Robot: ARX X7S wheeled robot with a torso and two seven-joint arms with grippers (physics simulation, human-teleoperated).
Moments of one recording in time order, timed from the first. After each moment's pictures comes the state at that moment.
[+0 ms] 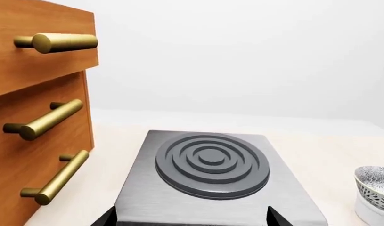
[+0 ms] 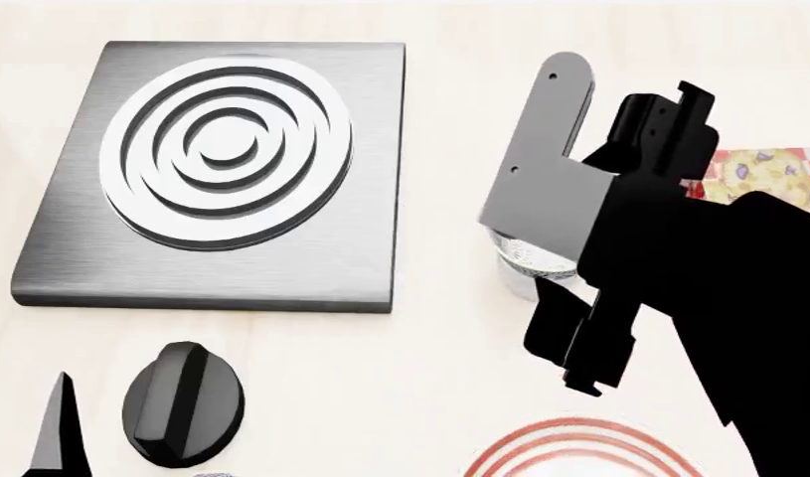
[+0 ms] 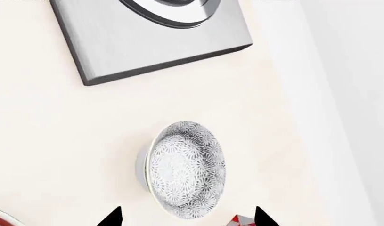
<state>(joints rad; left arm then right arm) 0.14 -0.32 0.09 0.71 -0.30 -0.23 -0.29 1.52 0.83 -1.25 -0.21 0.42 0.93 -0.42</state>
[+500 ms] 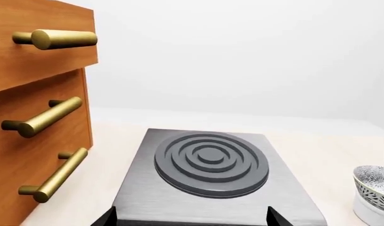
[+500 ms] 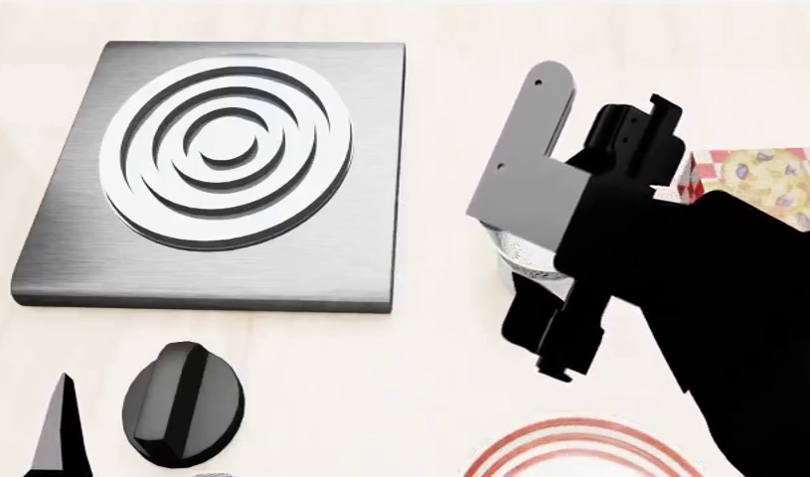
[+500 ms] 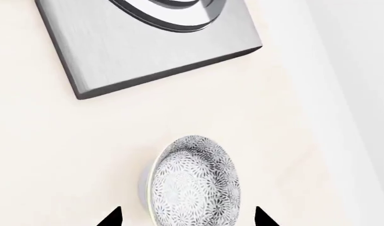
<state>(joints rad) 0.14 -0.32 0.09 0.70 -0.32 -0.22 -0.29 1.45 0.74 -1.25 0.00 0.40 0.79 -0.41</state>
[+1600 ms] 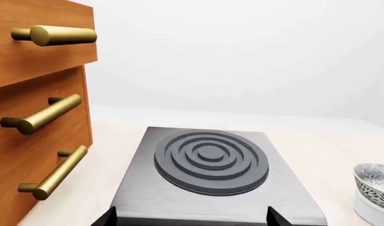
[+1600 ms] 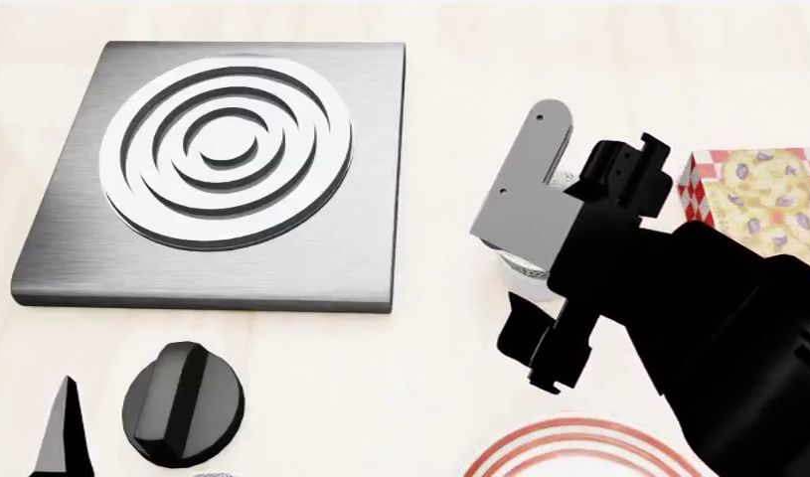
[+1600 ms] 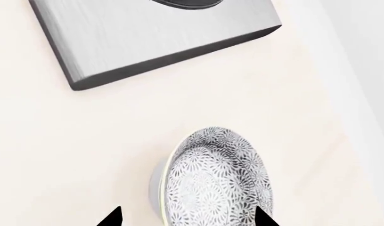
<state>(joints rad) 0.14 -0.34 0.11 0.68 -0.32 -0.20 -0.31 1.36 0.67 -1.24 0.18 0.38 0.67 -0.39</state>
